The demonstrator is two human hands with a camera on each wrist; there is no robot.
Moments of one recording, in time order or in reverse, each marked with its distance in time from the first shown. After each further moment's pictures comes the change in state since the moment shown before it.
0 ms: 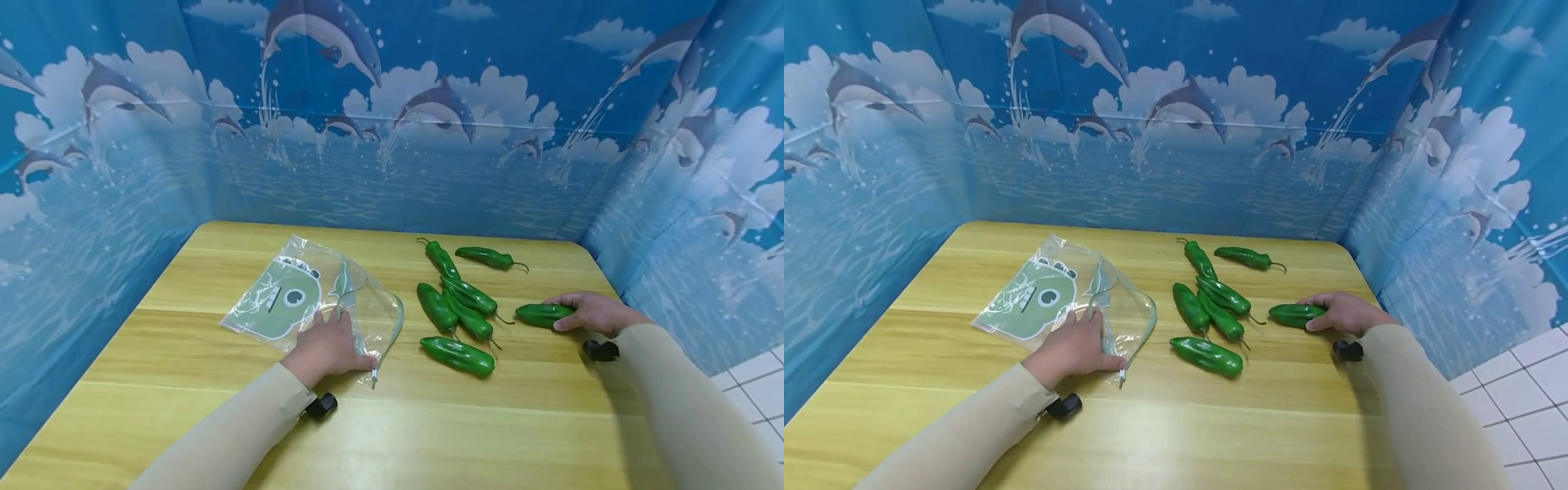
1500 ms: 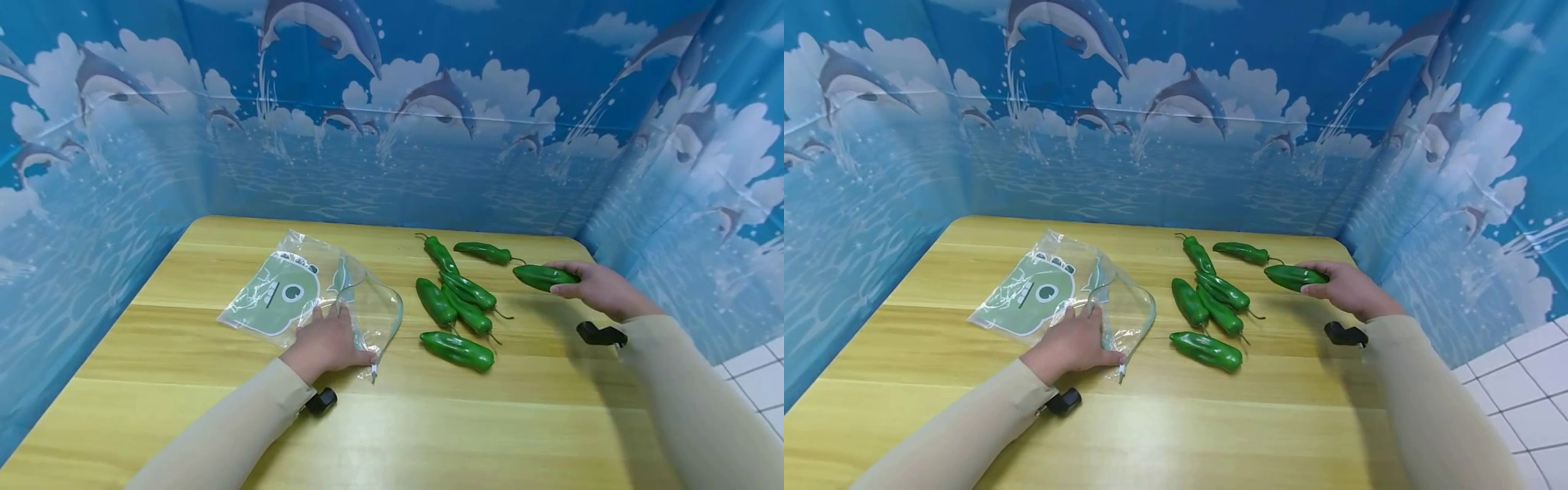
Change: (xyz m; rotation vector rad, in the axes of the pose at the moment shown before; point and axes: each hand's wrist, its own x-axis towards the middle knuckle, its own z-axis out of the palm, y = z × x) left_hand 0.002 -0.001 0.001 0.001 -0.014 0.006; right_hand -0.021 -0.051 -0.010 -0.015 0.236 -0.030
